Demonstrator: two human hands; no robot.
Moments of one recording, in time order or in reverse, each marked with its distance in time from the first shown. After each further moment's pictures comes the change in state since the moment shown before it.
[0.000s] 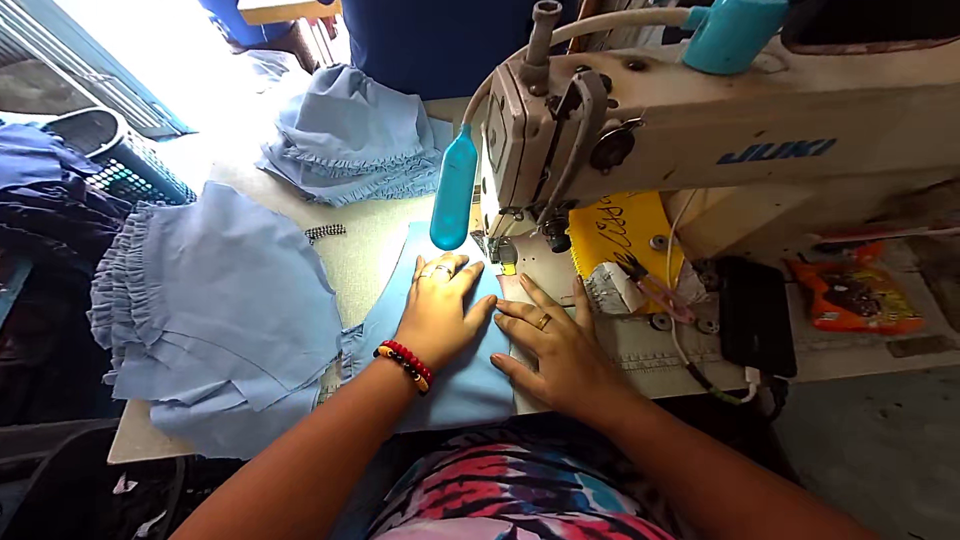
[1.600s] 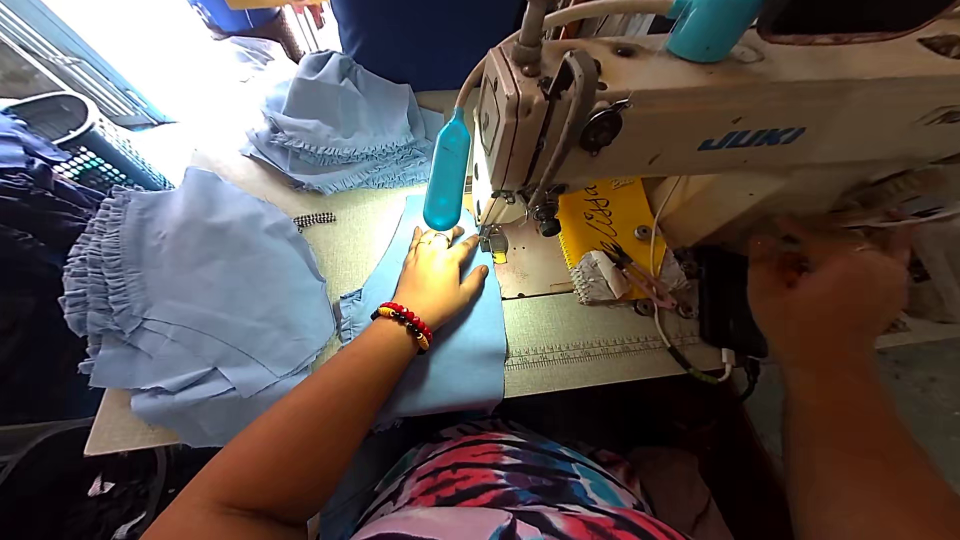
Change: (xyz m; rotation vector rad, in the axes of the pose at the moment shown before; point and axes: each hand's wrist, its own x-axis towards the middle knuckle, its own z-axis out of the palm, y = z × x) left_hand 0.025 -0.002 -0.001 0.068 -0.039 0.024; right_hand -0.058 0.123 -0.126 -0.372 0.377 0.543
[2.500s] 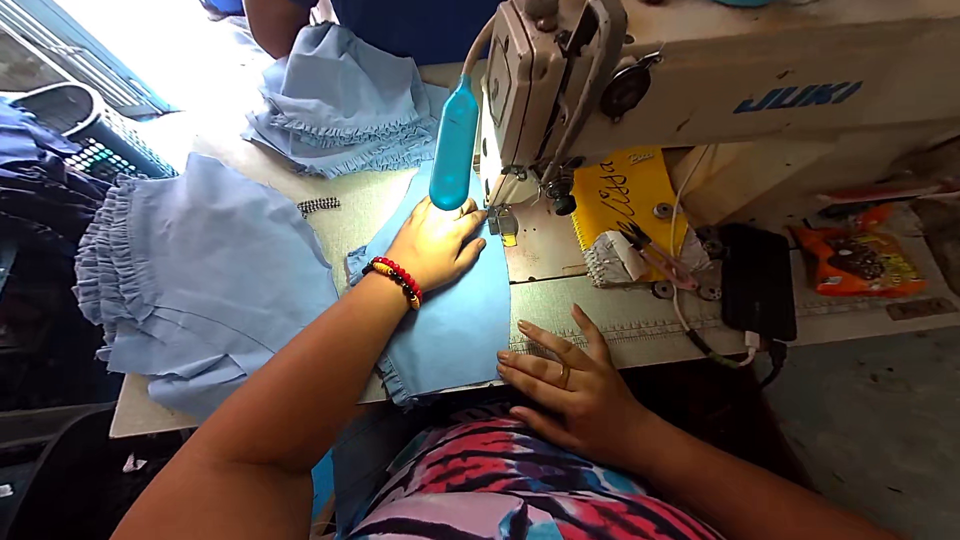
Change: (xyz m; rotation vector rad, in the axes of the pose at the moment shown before) left_hand 0.025 -0.038 -0.007 0.129 -0.011 0.381; right_hand -0.122 -0.131 0.051 0.537 -0.263 -0.803
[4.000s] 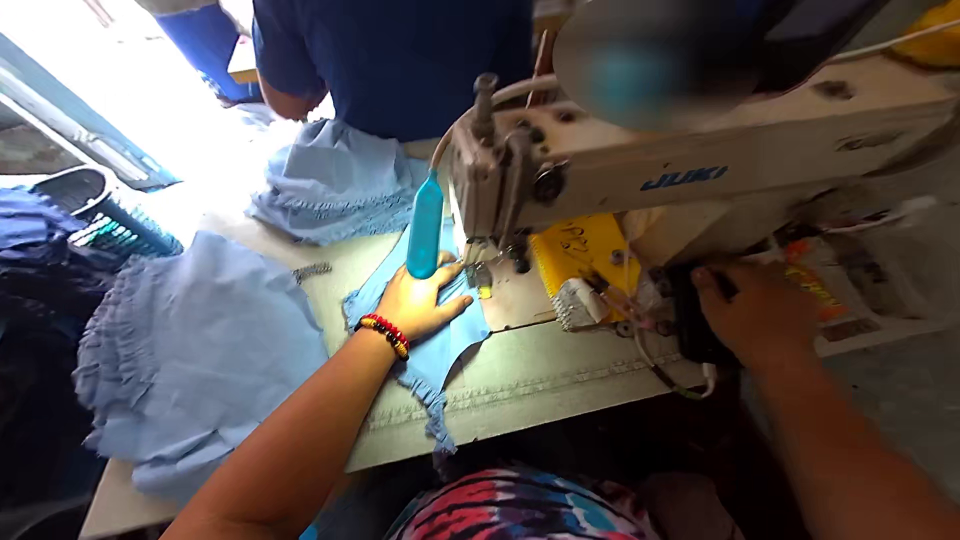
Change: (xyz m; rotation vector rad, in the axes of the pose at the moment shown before) left_hand 0.003 0.003 -0.001 -0.090 -0.071 -0.210; right_hand -0.034 0.151 -0.138 -0.434 0.139 0.977
